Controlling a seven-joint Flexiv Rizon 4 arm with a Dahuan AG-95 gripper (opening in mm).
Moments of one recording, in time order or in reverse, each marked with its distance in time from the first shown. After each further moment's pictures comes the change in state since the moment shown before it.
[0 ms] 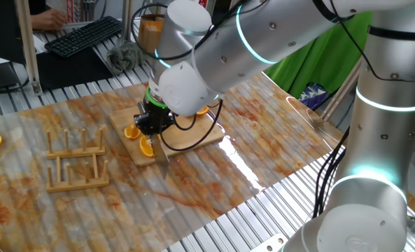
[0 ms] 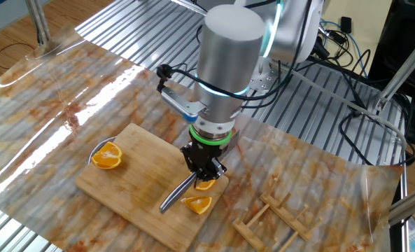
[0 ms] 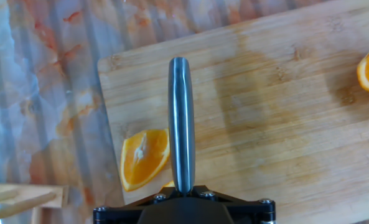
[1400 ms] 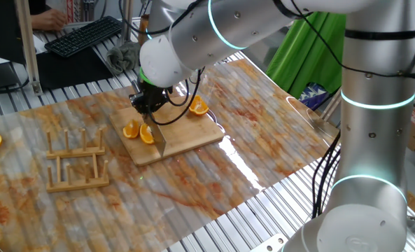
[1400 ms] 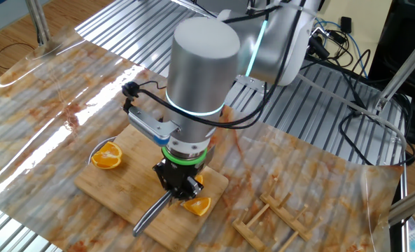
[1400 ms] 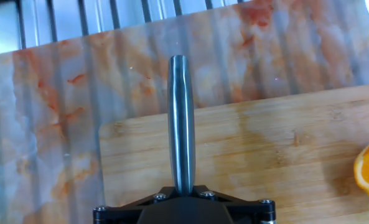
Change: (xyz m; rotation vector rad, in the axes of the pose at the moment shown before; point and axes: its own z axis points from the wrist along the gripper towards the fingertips) arm -0.076 -0.011 0.002 0.005 -0.022 -0.067
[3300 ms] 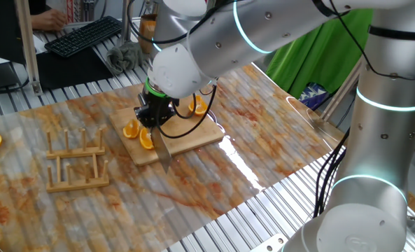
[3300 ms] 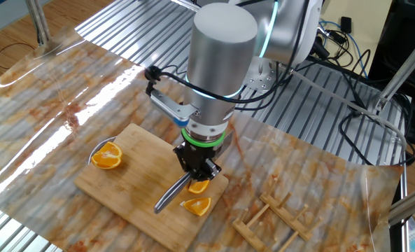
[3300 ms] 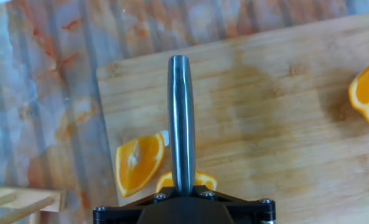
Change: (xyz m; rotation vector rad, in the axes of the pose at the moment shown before) arm 0.075 0.007 -0.012 -0.019 0.068 0.048
